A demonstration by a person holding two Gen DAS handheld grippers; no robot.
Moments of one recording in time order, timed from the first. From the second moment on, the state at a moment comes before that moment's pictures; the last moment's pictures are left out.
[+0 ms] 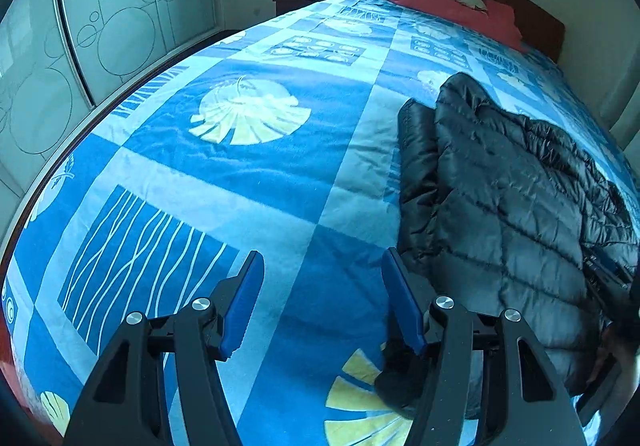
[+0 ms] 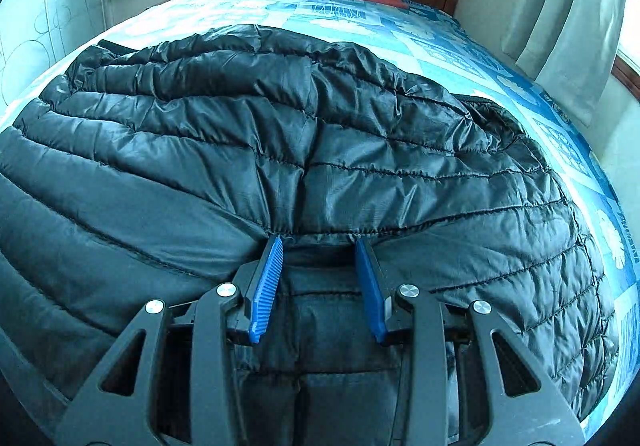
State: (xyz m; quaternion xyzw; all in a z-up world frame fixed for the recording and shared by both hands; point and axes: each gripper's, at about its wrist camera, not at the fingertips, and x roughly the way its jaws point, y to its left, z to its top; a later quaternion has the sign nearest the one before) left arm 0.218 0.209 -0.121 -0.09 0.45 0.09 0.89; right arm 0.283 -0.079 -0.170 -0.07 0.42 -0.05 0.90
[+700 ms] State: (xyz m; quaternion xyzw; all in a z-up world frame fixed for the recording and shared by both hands) left arm 0.277 0.163 -0.116 -0.09 0.47 0.00 0.88; right arm 0.277 -0.072 -0.172 -0.08 0.41 -0.06 0.91
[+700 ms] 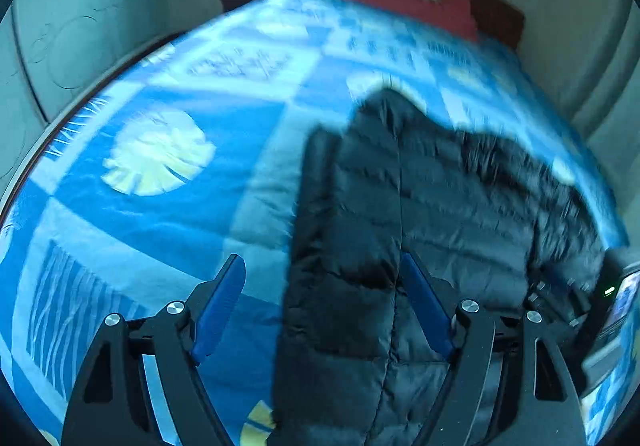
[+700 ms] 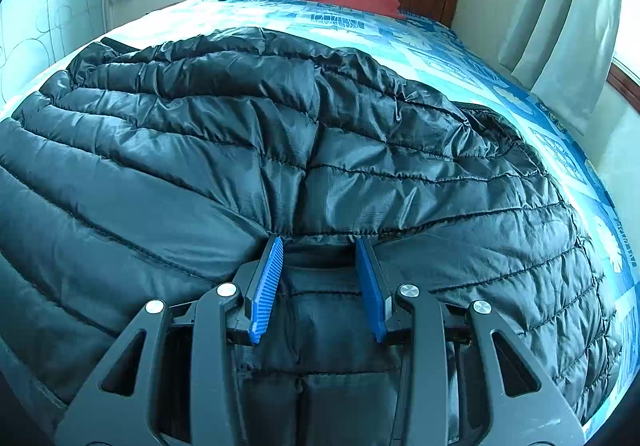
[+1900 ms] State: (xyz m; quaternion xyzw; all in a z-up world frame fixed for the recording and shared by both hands) left arm 0.325 0.142 -0.168 -0.07 0.54 -0.07 0.84; right arm 0.277 -0.068 -0.174 -0.08 0.40 -0.06 0.91
